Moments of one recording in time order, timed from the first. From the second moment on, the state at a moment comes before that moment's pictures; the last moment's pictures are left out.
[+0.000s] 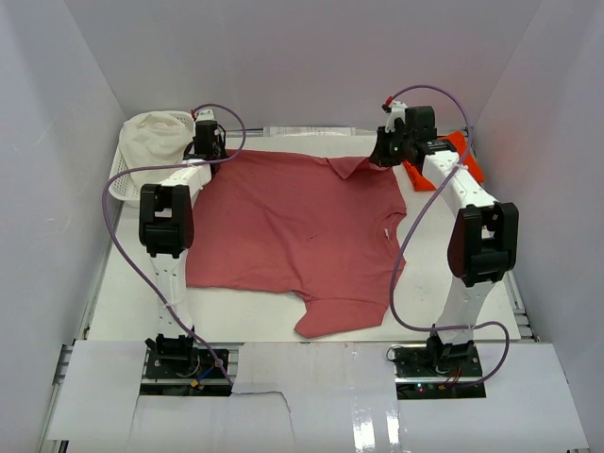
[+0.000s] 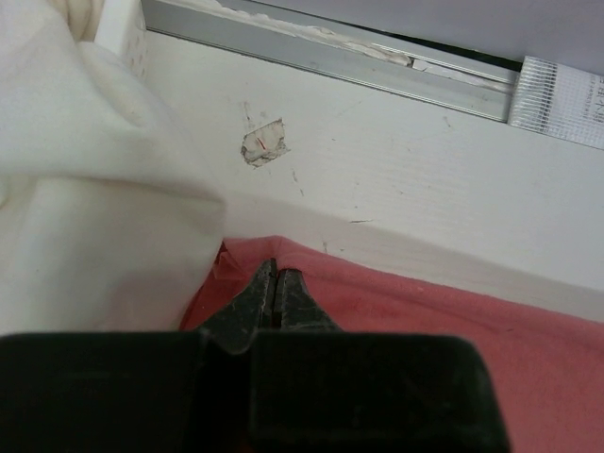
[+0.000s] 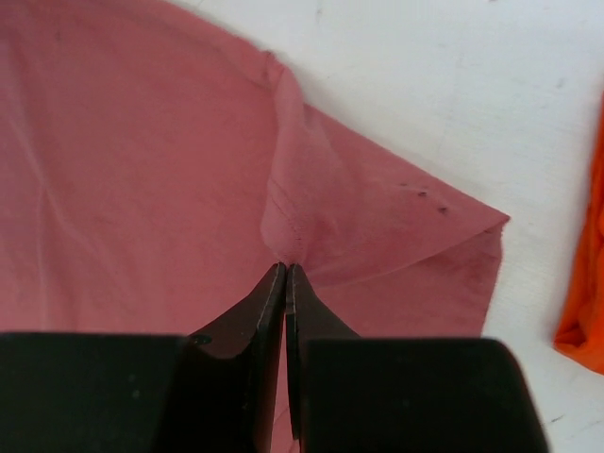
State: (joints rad) left arm -0.08 2.28 1.75 0.02 -0.22 -0.22; right arm 0.18 1.89 1.62 -0.36 -0.36 0.03
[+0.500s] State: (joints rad) left arm -0.08 2.28 1.75 0.02 -0.22 -0.22; right arm 0.23 2.04 2.00 -0.59 -0.55 0.02
